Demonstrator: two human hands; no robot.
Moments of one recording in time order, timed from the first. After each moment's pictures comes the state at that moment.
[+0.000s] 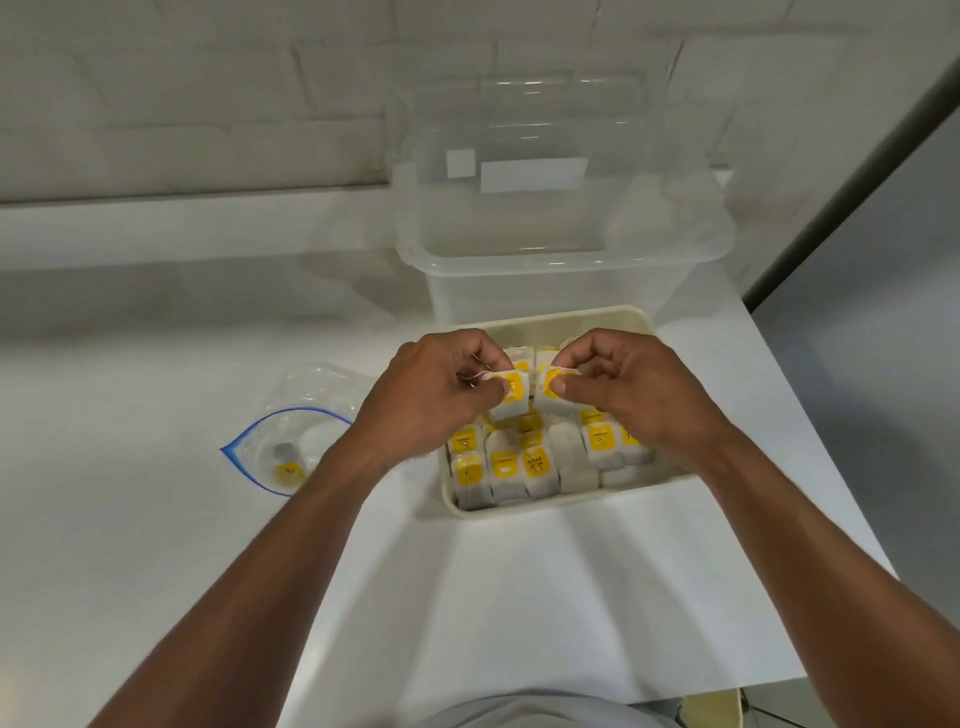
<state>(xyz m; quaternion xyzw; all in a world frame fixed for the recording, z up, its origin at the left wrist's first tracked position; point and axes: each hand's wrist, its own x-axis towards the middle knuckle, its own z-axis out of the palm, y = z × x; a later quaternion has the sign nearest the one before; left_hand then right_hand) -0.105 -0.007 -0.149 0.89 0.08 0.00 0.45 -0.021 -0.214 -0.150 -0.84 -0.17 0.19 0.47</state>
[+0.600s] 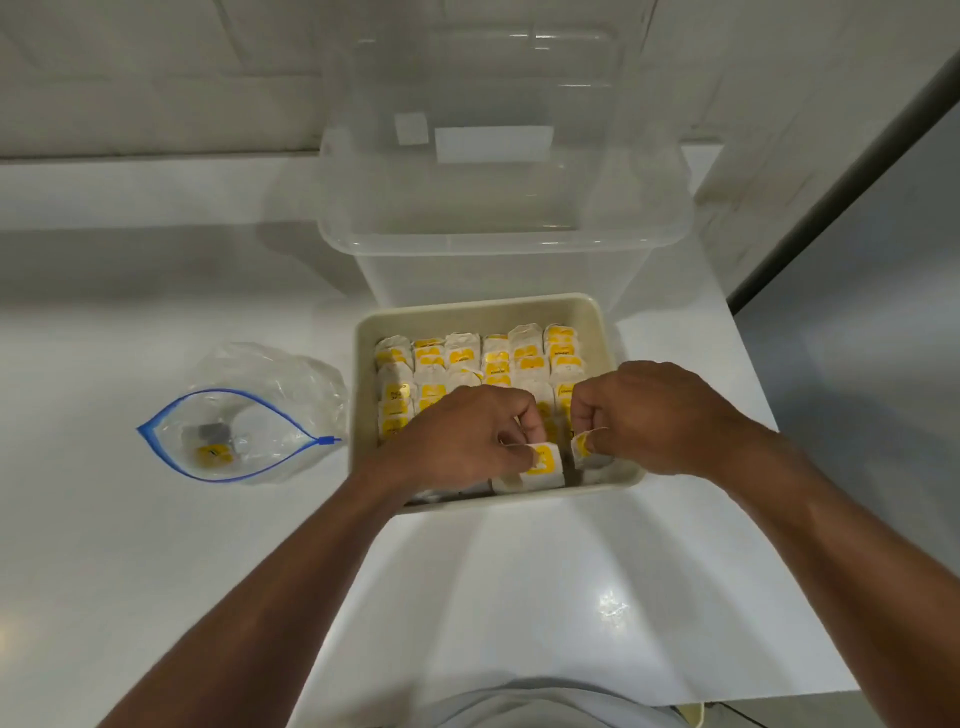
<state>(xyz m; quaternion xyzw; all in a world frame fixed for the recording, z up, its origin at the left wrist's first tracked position) -0.074 -0.098 -0.186 0.88 0.01 -0.19 0.43 0.017 -0.284 -0.154 -0.90 -0.37 0.23 0.02</state>
